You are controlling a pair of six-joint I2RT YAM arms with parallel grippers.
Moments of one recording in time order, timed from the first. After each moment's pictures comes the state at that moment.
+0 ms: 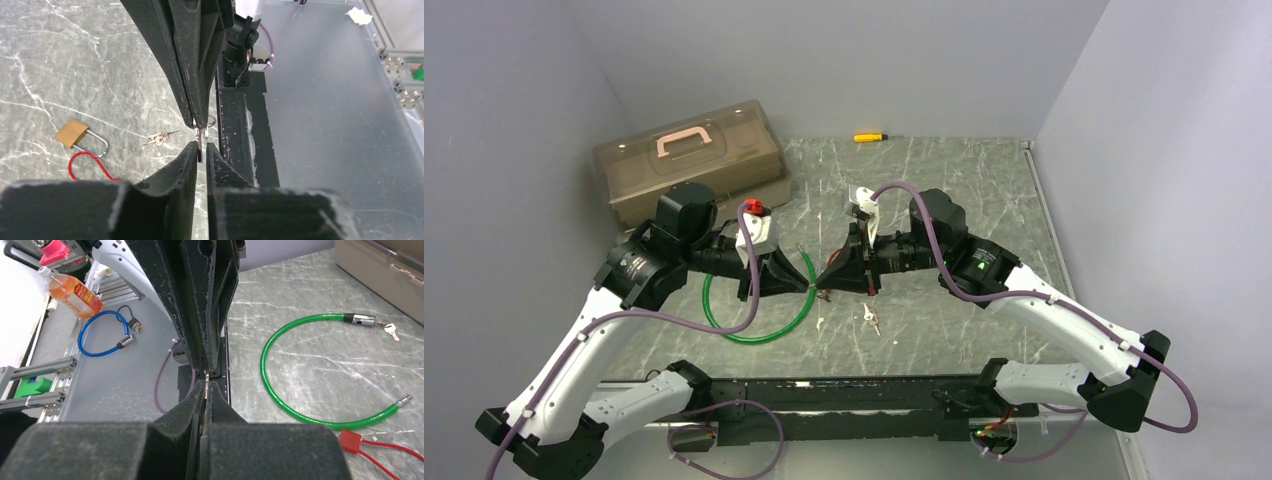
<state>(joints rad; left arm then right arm) -0.57 0.96 1.27 -0.81 1.04 0.35 0.91 1.13 1.18 -0.25 -0.69 0.18</state>
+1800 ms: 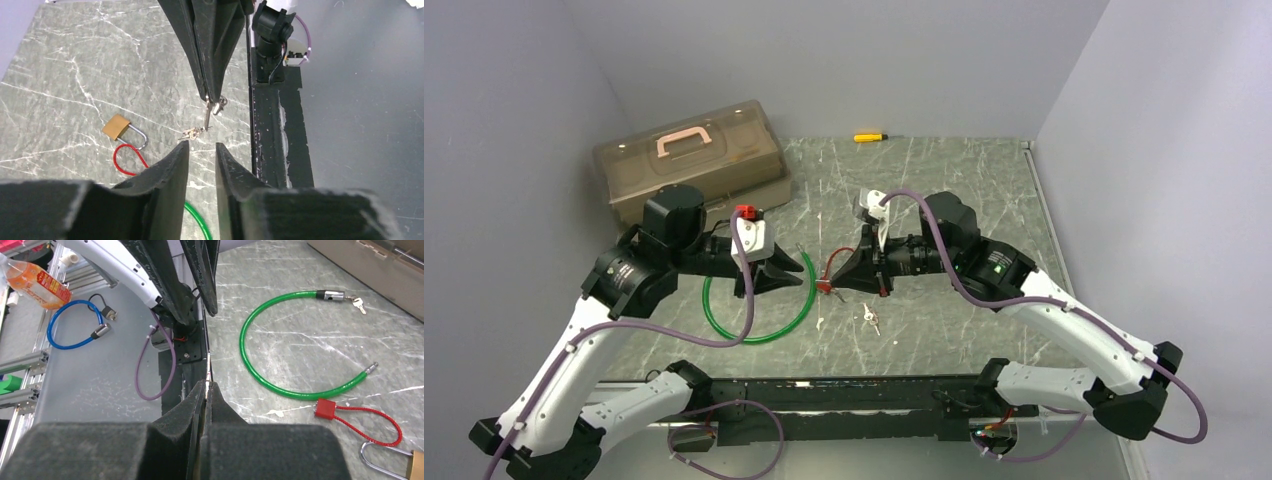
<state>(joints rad) -0.57 0.93 1.29 -0.80 0.90 0.43 0.90 1.09 1.19 -0.39 -0.61 0.09</state>
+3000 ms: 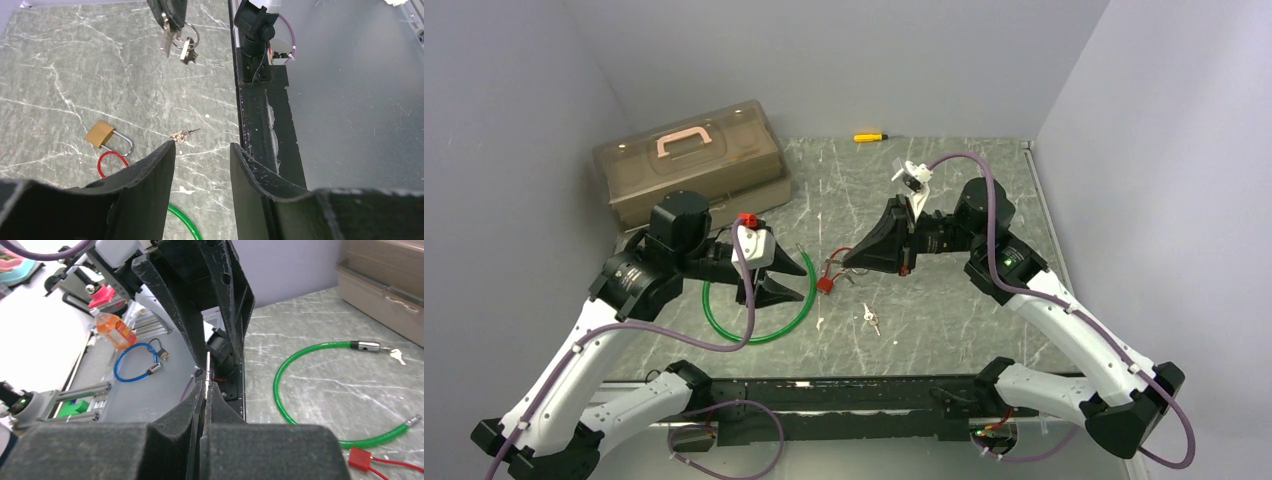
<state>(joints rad) -0.57 0.91 1.22 -0.76 0.97 0.43 0.68 1.03 1.11 -0.05 -0.93 0.39</state>
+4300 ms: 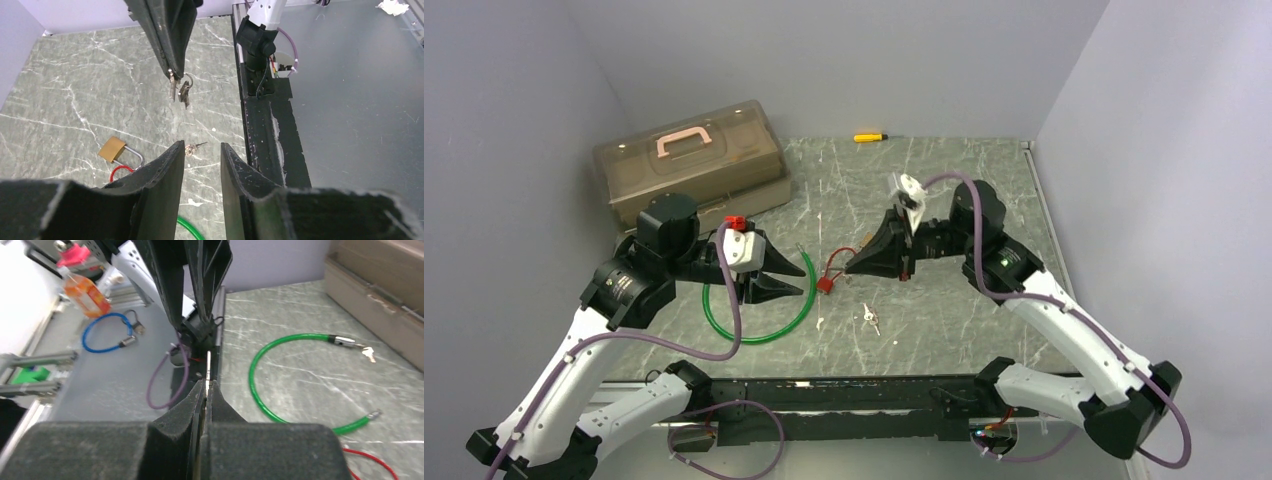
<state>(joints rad) -0.57 0.86 1.22 -0.70 0.99 0.41 0.67 1.07 1.11 -0.11 -1.02 0.19</state>
